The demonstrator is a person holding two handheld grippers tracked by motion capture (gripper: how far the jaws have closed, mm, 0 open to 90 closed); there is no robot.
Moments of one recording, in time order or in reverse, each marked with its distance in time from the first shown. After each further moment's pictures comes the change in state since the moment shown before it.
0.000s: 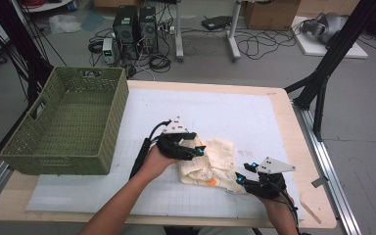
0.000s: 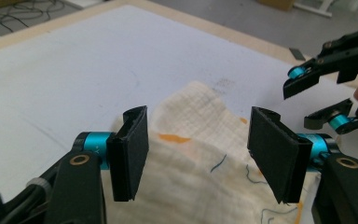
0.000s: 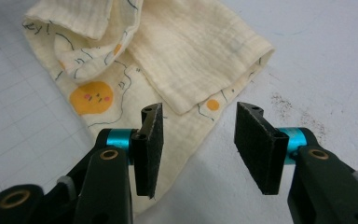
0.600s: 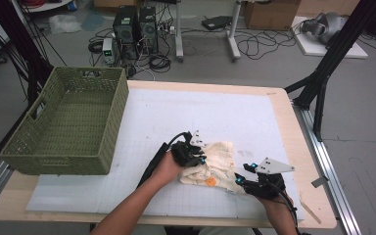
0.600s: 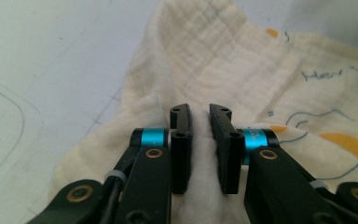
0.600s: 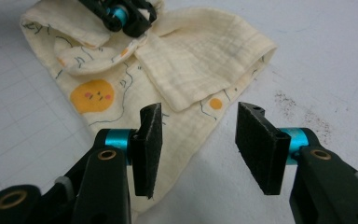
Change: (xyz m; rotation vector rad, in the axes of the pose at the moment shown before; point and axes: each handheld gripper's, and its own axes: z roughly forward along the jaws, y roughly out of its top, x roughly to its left) left arm -0.007 -0.021 0.036 0.264 0.036 0.089; right arm 0.002 -0.001 0.002 0.008 0.004 0.002
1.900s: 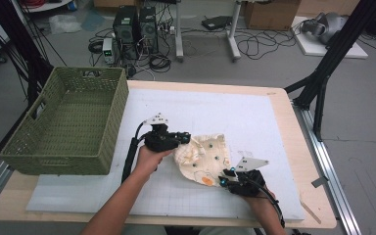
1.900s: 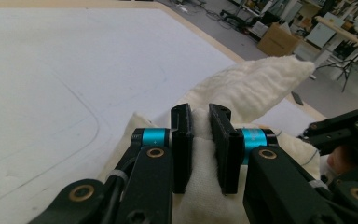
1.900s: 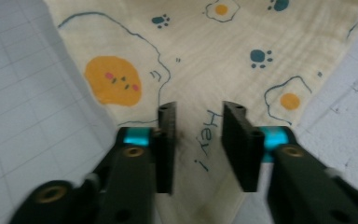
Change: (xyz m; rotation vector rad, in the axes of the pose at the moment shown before) left arm 0.051 -0.028 -0.056 -0.379 -0.059 -0.392; right arm 0.018 0.008 0.044 0.098 0.152 -0.059
